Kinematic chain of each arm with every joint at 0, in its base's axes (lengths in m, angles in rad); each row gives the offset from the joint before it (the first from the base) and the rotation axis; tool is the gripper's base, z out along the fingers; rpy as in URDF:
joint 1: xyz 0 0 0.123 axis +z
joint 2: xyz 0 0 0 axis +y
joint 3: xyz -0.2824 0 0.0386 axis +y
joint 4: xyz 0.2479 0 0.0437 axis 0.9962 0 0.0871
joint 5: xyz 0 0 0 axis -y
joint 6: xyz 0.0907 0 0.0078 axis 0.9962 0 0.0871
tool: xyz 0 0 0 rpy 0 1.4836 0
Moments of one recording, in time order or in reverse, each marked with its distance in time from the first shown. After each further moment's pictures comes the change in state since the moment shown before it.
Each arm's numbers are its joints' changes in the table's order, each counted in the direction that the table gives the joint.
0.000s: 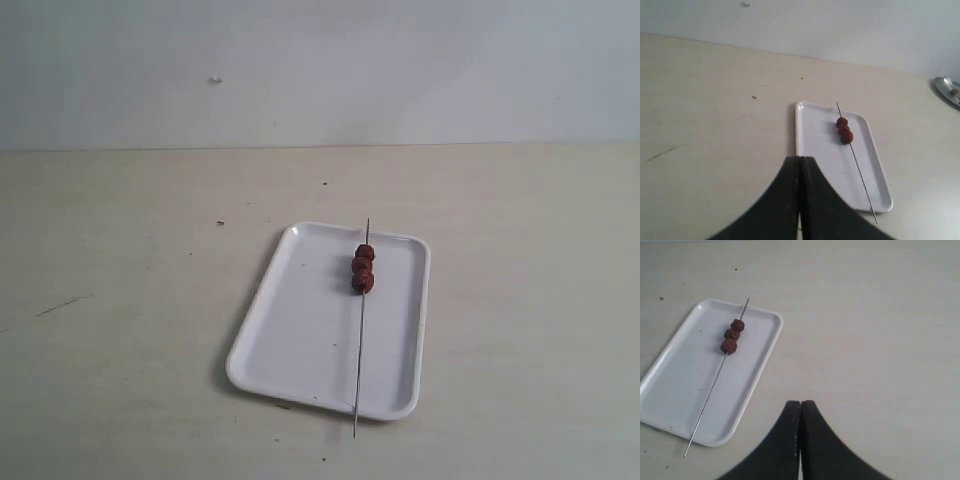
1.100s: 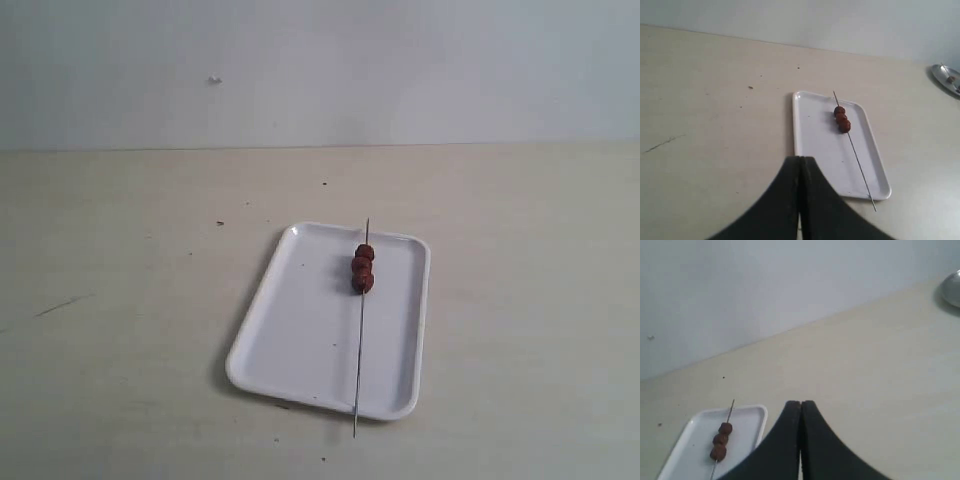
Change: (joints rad) left arm 0.000 -0.027 0.000 0.010 -0.050 0.000; right arm -0.612 -0.254 0.265 0.018 0.554 -0.005
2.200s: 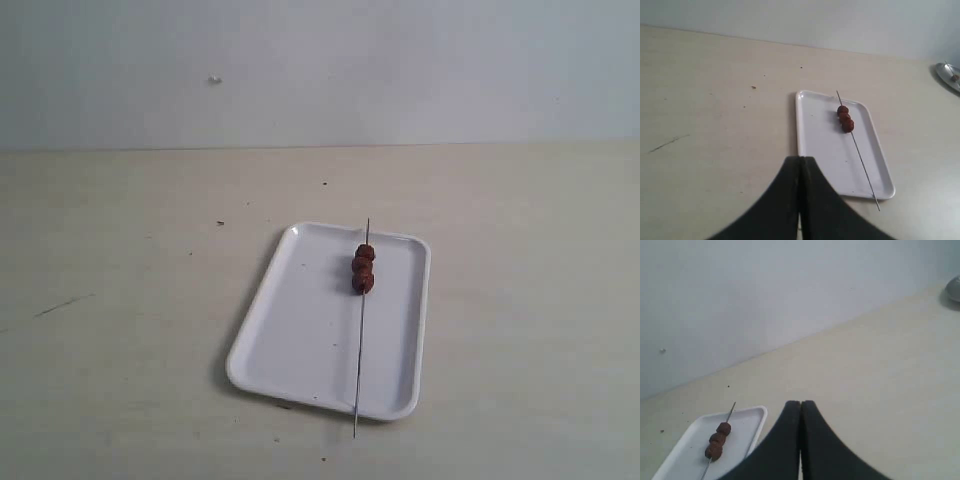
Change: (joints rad) left arm 0.000 0.000 0.000 0.012 0.000 0.000; right arm -0.267 -0.271 0.377 0.327 0.372 -0.338
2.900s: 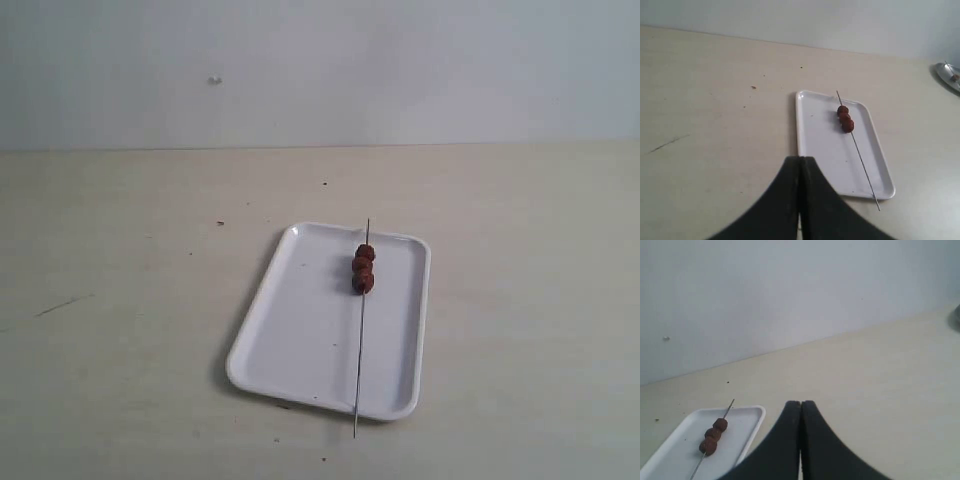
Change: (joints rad) left arm 0.000 0.000 0.000 0.000 0.000 0.000; right arm 0.000 0.000 0.002 0.388 0.025 -0.498
